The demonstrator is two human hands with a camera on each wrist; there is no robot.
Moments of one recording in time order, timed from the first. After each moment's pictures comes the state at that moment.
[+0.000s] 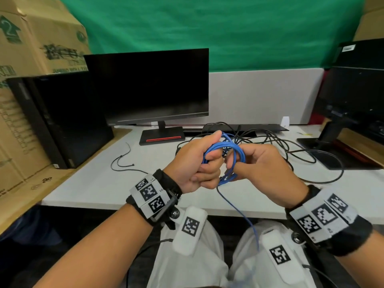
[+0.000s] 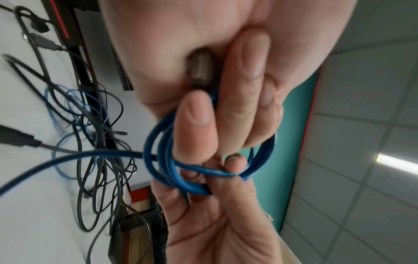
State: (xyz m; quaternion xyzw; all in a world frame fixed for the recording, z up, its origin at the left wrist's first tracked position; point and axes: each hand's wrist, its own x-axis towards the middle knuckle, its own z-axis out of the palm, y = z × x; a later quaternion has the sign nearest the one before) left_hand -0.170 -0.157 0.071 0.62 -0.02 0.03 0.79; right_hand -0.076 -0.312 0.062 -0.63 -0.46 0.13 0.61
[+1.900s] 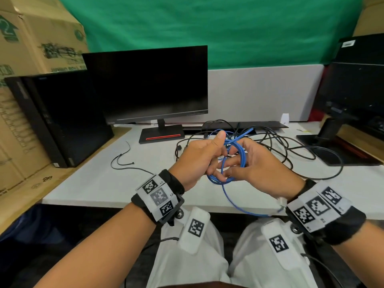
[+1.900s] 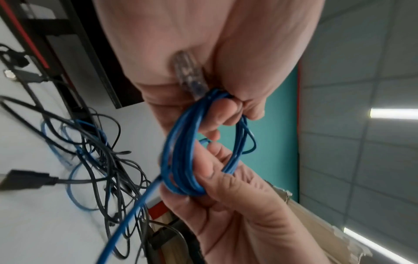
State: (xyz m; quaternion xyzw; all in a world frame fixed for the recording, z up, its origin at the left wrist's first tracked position) left_hand -0.157 -0.165 0.059 0.73 0.06 0.17 0.66; right_hand -0.065 -0.310 0.052 -0.68 -0.43 0.20 0.56
